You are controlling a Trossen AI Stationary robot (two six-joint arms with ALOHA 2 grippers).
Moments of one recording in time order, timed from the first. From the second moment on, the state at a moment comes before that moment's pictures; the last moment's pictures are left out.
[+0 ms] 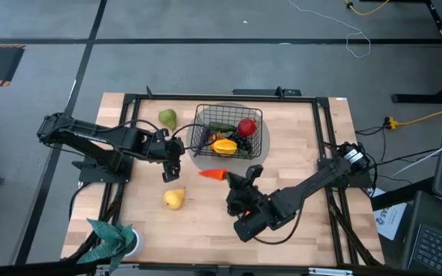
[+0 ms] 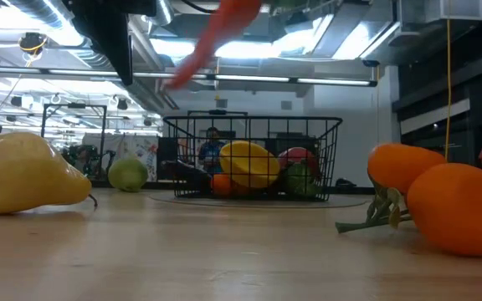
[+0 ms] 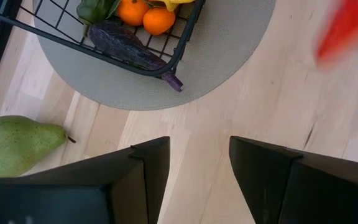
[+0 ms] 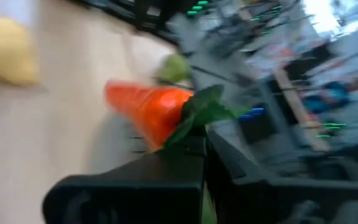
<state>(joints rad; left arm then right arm) -0.15 1.21 1.07 -0.92 -0.34 -0.38 0.56 1.93 1.72 -0.89 1.19 0.26</state>
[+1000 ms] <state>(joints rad) -0.15 1.21 1.07 -0.92 -0.34 -0.38 0.01 1.93 1.91 -1.10 0.76 0.05</state>
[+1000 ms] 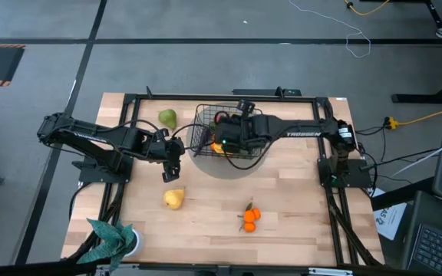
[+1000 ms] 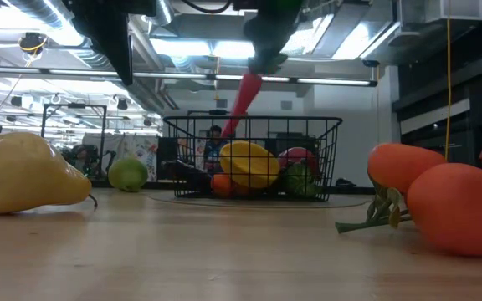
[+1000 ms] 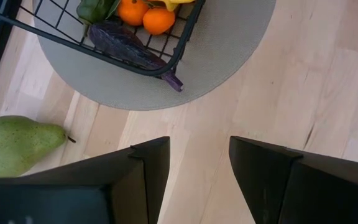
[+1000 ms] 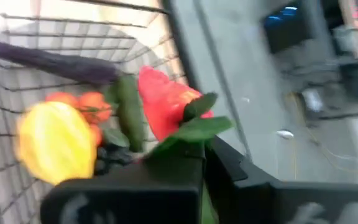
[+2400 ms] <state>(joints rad) -0.15 1.21 1.07 -0.92 -0.34 -0.38 0.37 1.90 1.80 -1.44 0.08 0.47</state>
